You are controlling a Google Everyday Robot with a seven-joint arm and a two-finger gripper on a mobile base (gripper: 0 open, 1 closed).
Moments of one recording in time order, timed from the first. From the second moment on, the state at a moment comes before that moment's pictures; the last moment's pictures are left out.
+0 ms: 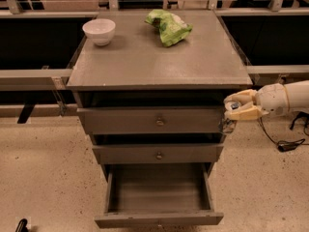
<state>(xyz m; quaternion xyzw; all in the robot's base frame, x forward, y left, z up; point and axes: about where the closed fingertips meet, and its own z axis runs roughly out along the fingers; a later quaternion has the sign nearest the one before) 0.603 -0.259 0.762 -0.56 0.63 0.32 0.44</state>
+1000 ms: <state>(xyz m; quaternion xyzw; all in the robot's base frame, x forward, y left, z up) 0.612 -0.238 0.921 -0.58 0.56 0.36 0.47</state>
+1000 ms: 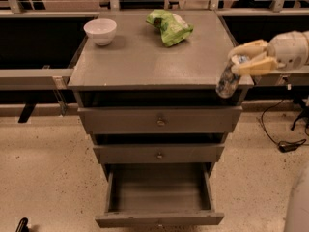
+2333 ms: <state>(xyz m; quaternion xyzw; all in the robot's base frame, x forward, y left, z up) 0.682 -0.220 1.000 -0.48 0.66 0.31 0.49</state>
